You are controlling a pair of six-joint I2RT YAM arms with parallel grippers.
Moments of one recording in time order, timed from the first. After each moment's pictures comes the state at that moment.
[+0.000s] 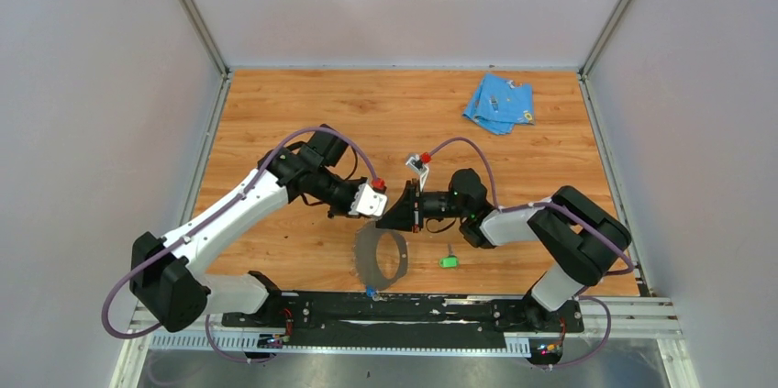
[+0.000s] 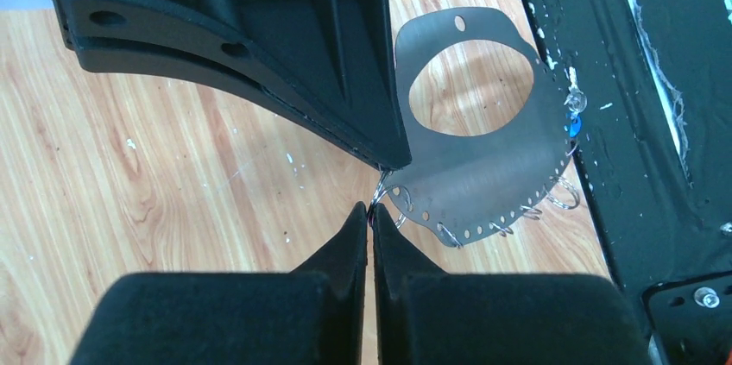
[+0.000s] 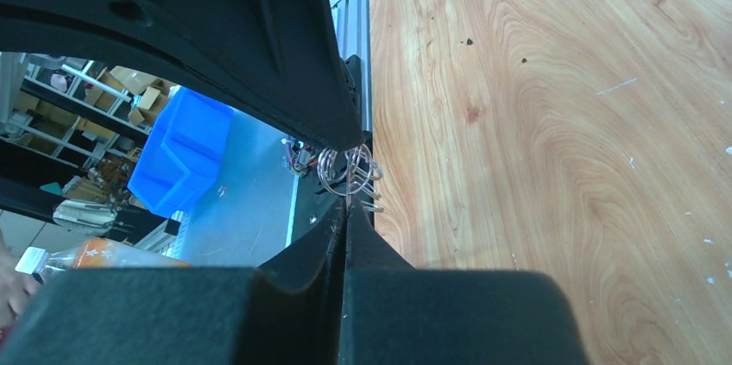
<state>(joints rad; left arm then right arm) -0.64 1.26 1.08 -0.92 0.72 1.17 0.75 1.61 0.49 1.13 -0.84 0.73</state>
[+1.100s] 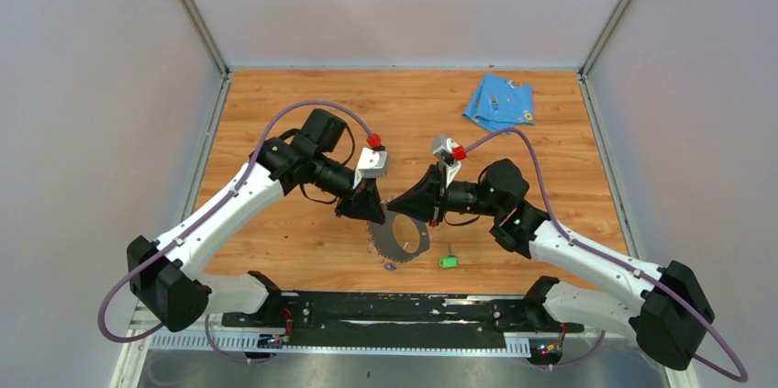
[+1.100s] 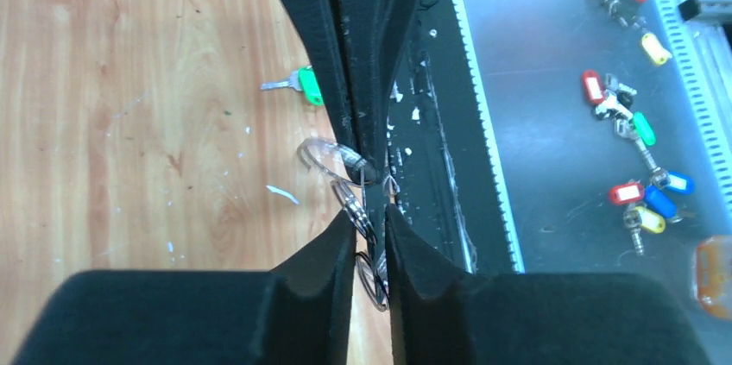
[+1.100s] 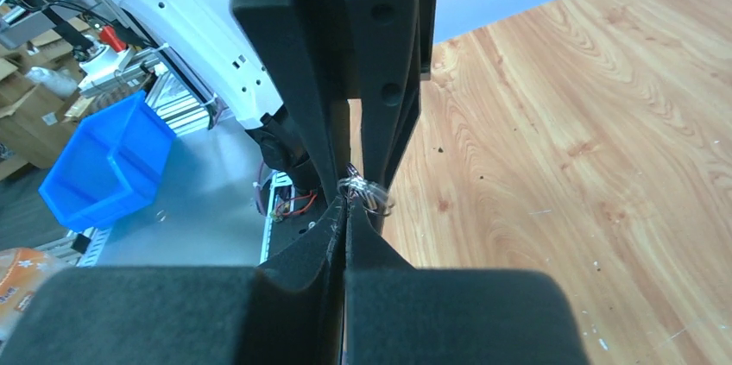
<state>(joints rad) -0.62 1.26 1.19 -0.88 1.01 0.61 0.80 1.02 0.60 0.54 -0.68 0.40</state>
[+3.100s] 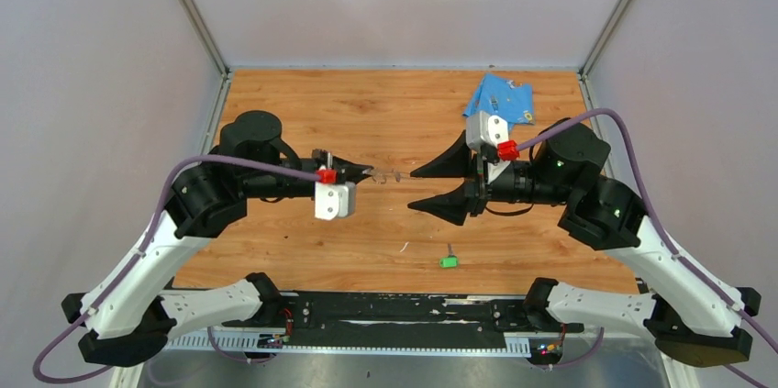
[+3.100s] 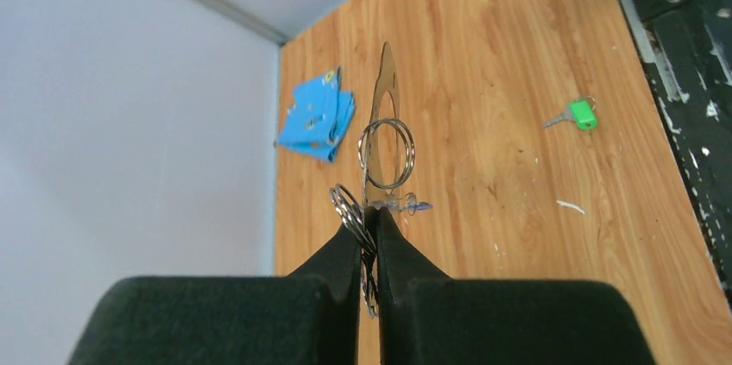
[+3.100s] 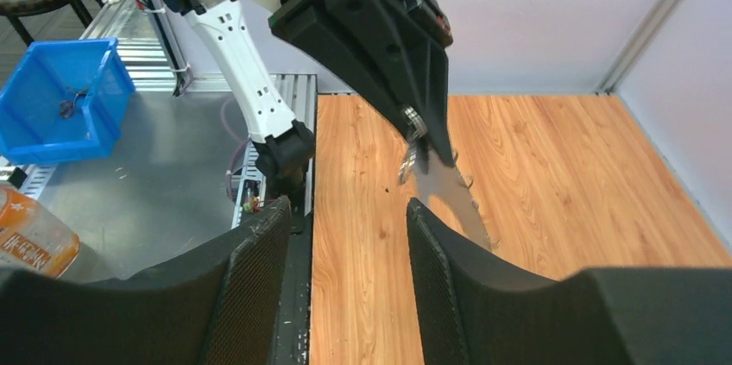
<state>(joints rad) -0.83 0.96 1.43 -0.81 0.57 0.98 1.00 0.94 1.41 -0.45 -0.54 -0.09</state>
